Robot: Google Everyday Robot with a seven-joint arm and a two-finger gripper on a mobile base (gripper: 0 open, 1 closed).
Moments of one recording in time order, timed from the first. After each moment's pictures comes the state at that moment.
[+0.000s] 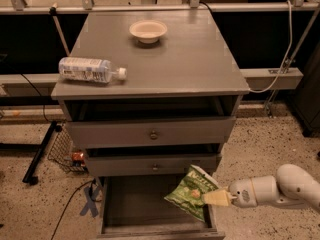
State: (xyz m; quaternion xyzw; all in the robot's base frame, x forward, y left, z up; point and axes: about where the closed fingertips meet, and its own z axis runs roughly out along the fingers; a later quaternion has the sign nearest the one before) arm 0.435 -0.168 0.514 -0.22 0.83 0.48 0.18
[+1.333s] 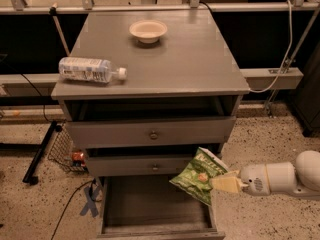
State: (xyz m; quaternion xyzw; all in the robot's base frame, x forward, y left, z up) arm 0.448 -0.182 0.601 -0.25 0.82 0.44 0.26
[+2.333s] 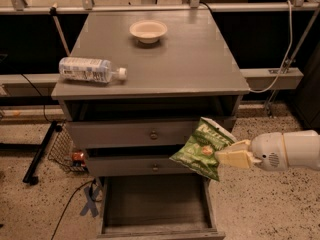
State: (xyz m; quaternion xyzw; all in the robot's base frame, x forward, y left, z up) arm 0.460 -0.176 0.733 -0.35 0.80 0.37 0.33
